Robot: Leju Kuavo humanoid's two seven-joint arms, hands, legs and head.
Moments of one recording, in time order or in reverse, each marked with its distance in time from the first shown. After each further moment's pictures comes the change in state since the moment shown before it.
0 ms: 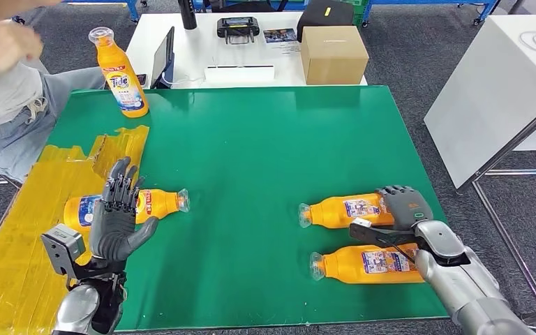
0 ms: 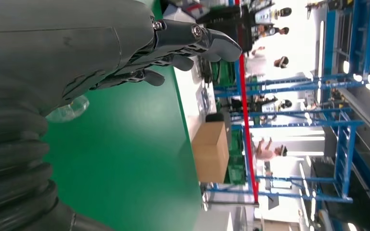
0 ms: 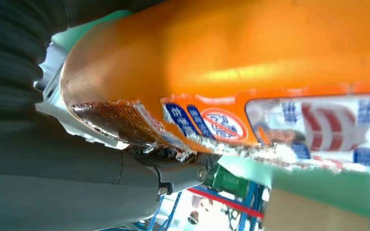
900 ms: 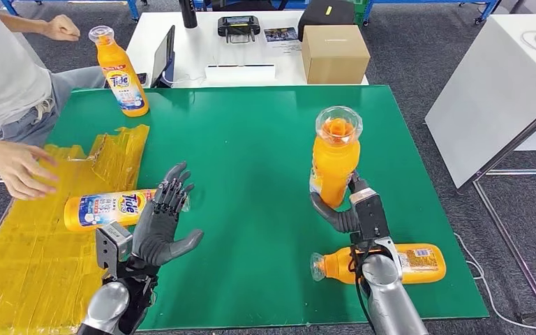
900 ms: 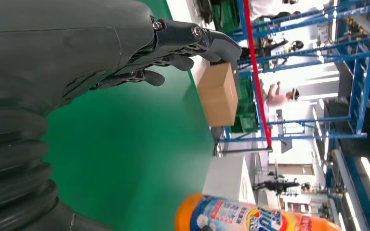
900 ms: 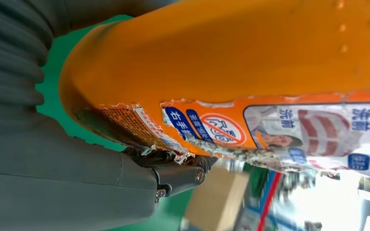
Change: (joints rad) left arm -0.046 -0.001 -0.195 0.038 -0.034 -0.001 0.056; right arm 0.213 0.431 -0.256 -0.424 -0.930 0.136 -0.276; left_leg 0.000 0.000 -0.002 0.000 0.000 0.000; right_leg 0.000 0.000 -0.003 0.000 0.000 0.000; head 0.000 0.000
